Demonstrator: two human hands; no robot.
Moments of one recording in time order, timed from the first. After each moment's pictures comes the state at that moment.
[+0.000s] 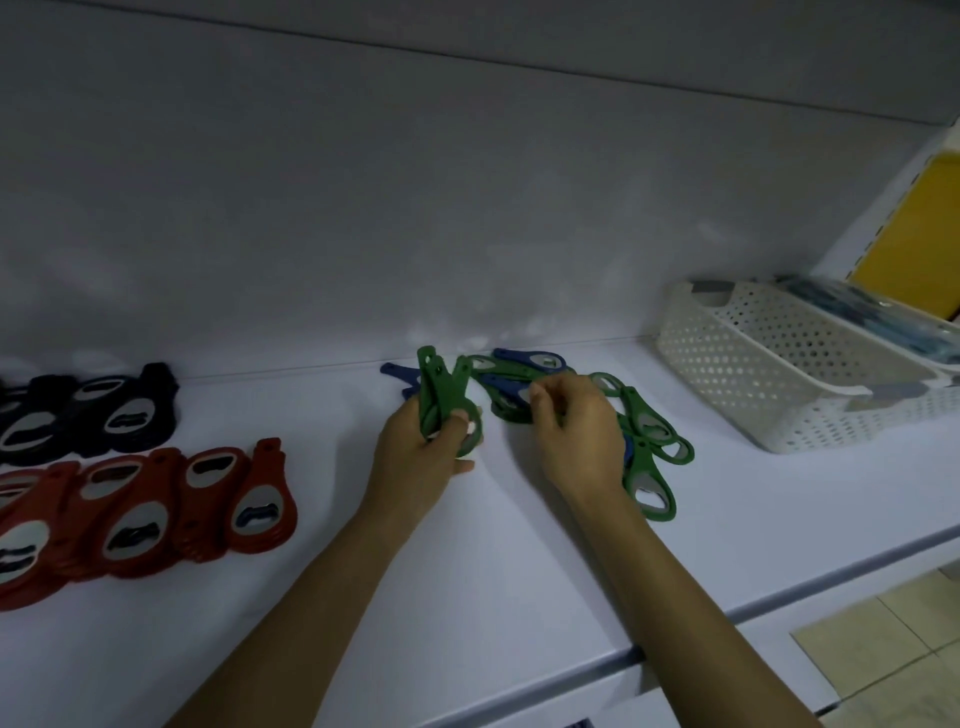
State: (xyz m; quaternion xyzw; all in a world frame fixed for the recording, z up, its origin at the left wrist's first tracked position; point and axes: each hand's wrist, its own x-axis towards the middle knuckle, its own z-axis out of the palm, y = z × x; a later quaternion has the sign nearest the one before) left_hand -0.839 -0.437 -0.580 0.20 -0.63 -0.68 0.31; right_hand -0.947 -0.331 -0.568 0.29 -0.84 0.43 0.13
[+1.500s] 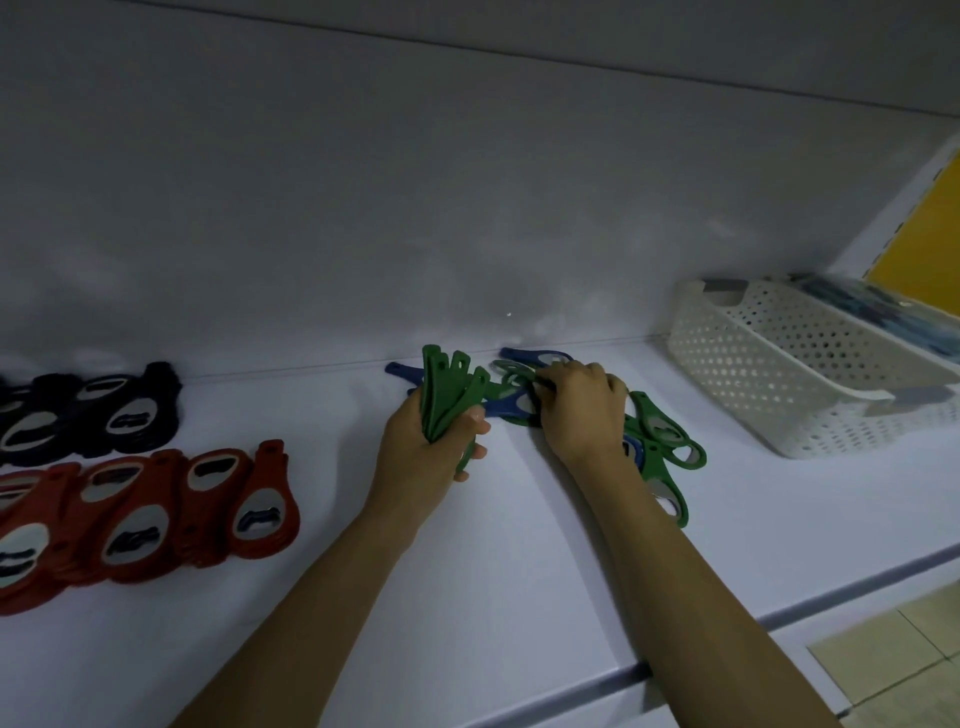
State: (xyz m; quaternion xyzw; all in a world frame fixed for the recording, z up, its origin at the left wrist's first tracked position) left_hand -0.837 -0.436 -0.573 0.21 -0.63 -0.68 0.31; right_hand -0.995 -0.354 -0.577 0.32 -0.91 0.17 0.17
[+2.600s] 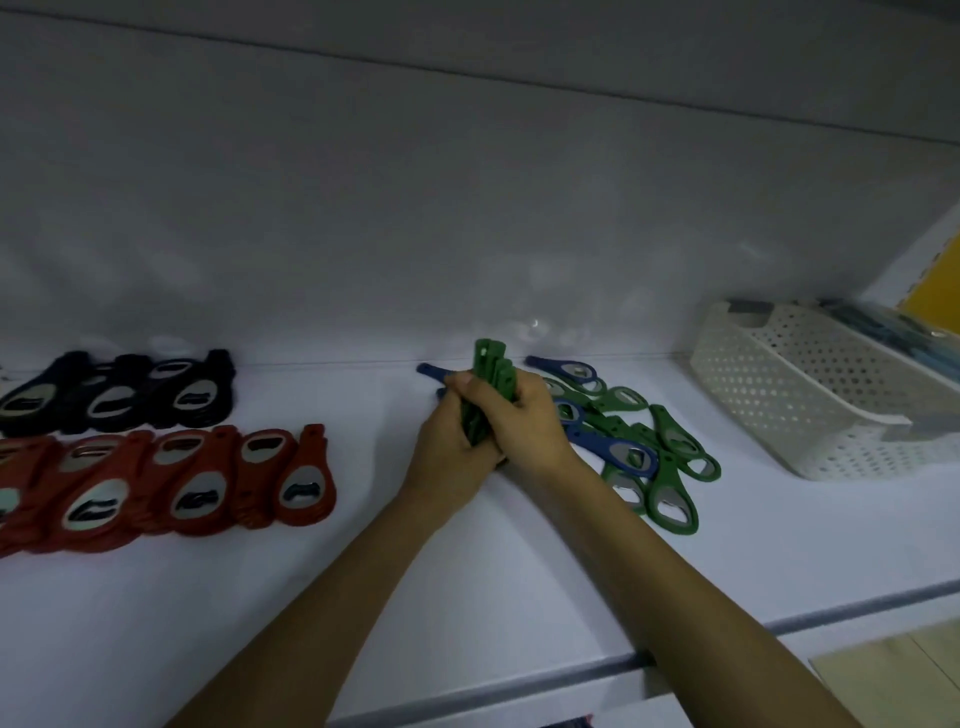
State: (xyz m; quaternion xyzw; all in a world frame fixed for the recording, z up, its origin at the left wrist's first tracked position) left_hand -0.838 -0.435 -0.577 0.19 -0.71 -0.61 0.31; right_hand -0.911 -0.381 -0.549 0.37 -0.65 0.64 -0.17
